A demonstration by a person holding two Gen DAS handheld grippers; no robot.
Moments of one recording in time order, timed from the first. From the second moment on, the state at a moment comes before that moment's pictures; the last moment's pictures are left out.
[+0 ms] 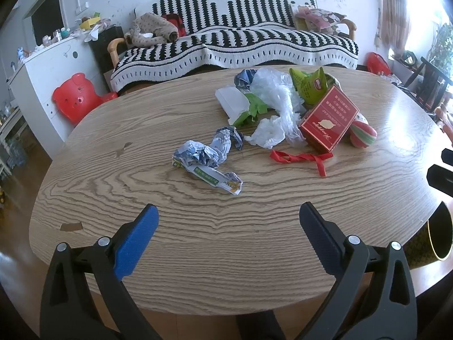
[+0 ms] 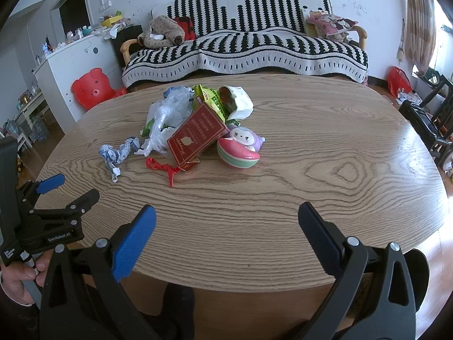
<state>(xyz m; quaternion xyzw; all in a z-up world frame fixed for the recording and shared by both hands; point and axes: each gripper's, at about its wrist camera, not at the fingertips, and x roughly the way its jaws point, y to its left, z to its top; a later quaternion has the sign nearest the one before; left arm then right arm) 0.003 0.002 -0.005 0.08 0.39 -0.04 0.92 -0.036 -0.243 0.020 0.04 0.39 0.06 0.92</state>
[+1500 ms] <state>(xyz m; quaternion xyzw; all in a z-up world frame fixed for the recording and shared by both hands) 0.056 -0.090 -0.003 0.14 0.37 -0.19 0.90 0.007 -0.295 0.012 0.03 0.41 0.05 0.91</state>
